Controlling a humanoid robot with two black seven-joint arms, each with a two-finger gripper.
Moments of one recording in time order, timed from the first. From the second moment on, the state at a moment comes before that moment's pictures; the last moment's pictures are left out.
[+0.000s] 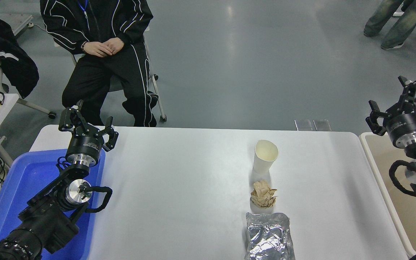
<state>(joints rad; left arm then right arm) -0.53 0.22 -1.06 -0.60 0.23 -0.31 -0.59 0.66 -0.47 0.93 0.61 -0.22 0.16 0.42</state>
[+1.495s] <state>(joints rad) -0.53 0.22 -1.06 -0.60 0.23 -0.31 -0.59 0.71 -0.51 0.78 0.60 -0.24 0.16 0.41</state>
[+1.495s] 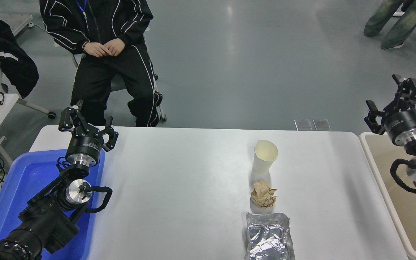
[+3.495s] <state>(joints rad) -0.53 0.22 -1.06 -0.60 0.23 -0.31 -0.59 1.08 -0.02 -0.62 0.21 -0.86 0.13 0.43</state>
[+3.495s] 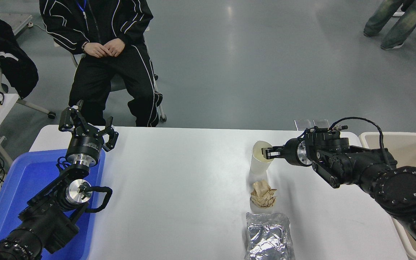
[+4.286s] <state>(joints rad) -0.53 0.22 -1.06 -0.60 0.23 -0.31 -0.59 1.13 -0.12 -0.60 0.17 -0.70 0.17 0.49</state>
